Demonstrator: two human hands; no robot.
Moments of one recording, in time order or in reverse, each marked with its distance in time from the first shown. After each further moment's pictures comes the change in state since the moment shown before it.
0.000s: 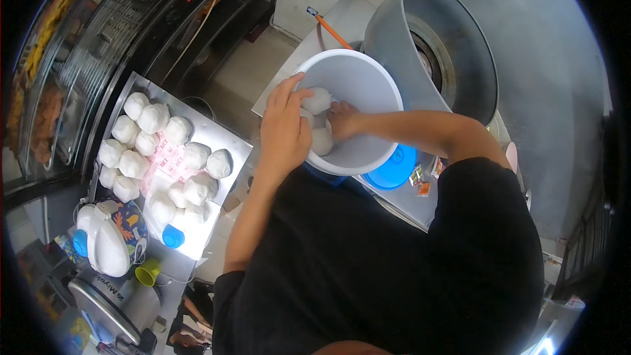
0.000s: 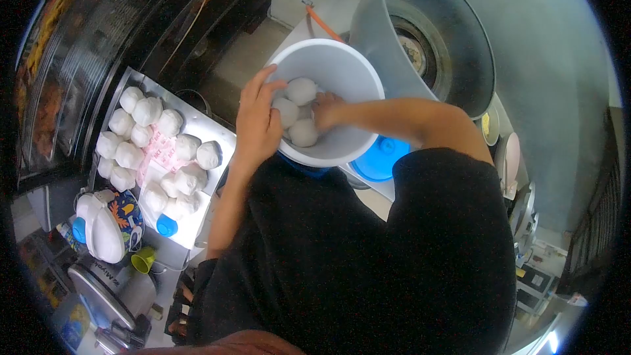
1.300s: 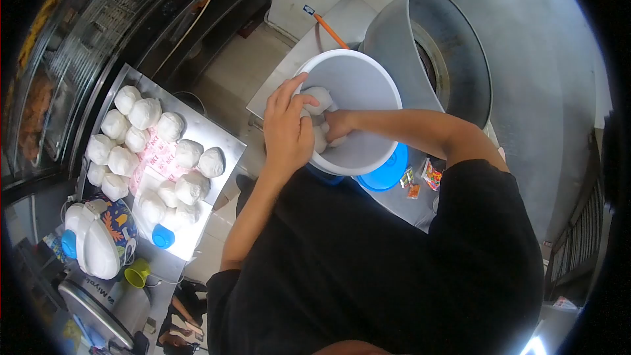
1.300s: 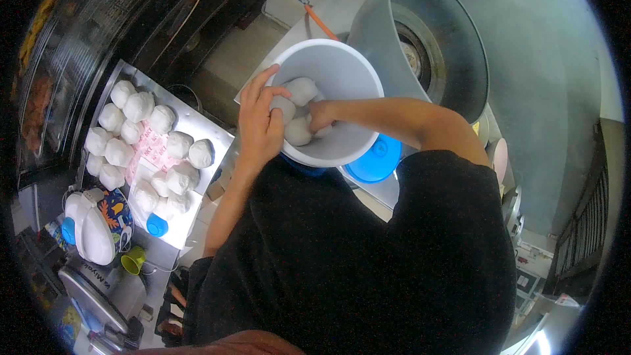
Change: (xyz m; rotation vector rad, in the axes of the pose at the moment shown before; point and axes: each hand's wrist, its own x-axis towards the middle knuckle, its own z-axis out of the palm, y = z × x) left_hand -0.004 -0.009 0.010 -0.089 0.109 -0.036; right_hand 0.006 0.006 -0.021 0.239 -0.192 -0.026
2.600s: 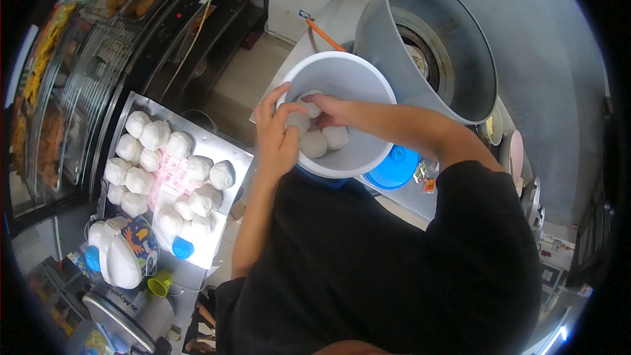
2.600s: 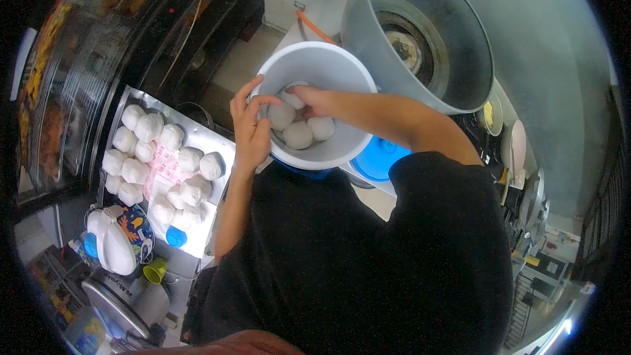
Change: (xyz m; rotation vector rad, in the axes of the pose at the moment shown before) left_hand -0.001 -0.011 0.002 -0.068 -0.098 -0.019; right_hand 0.009 -0.022 -0.020 1.589 0.210 0.061
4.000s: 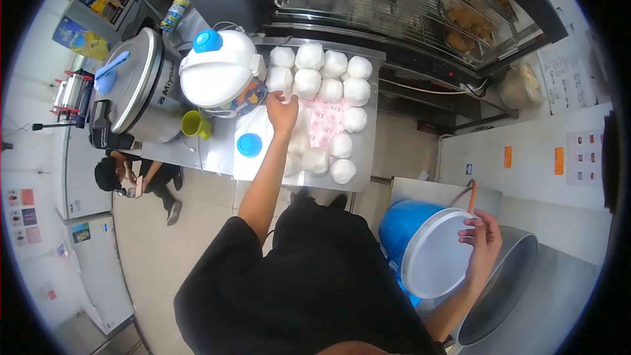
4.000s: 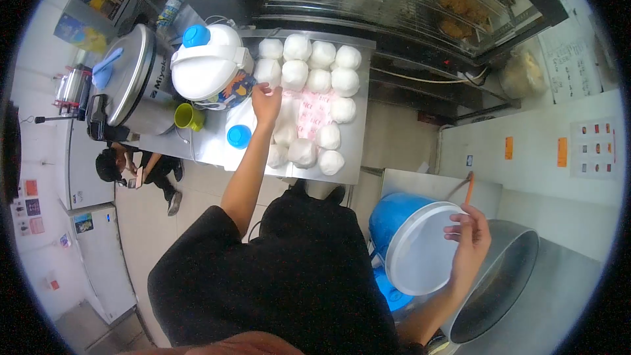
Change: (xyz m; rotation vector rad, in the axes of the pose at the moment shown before) left_hand -0.206 -0.197 -0.288 0.355 1.364 -0.995; right_hand -0.235 -0.093 0.068 -0.570 -0.034 -0.977
